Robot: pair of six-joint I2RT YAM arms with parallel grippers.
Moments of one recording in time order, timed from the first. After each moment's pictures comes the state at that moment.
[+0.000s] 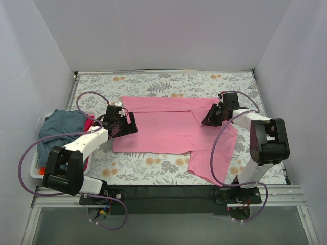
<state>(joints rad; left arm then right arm) -0.28 1.39 0.76 -0.27 0.04 -0.46 0.11 1.71 0.97 -0.22 -0.41 0.50</state>
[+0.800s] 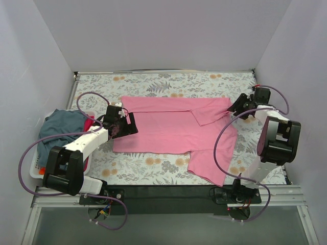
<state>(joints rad) -0.28 1.39 0.76 -0.29 0.04 -0.46 -0.22 1.71 1.06 -0.21 -0.36 0.42</state>
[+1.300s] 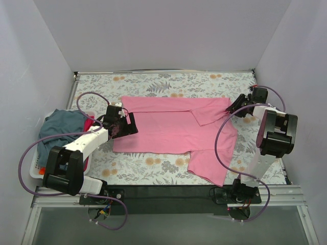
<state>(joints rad) -0.28 1.39 0.76 -0.29 0.04 -0.46 -0.22 1.85 1.11 -0.13 -0.41 0.44</state>
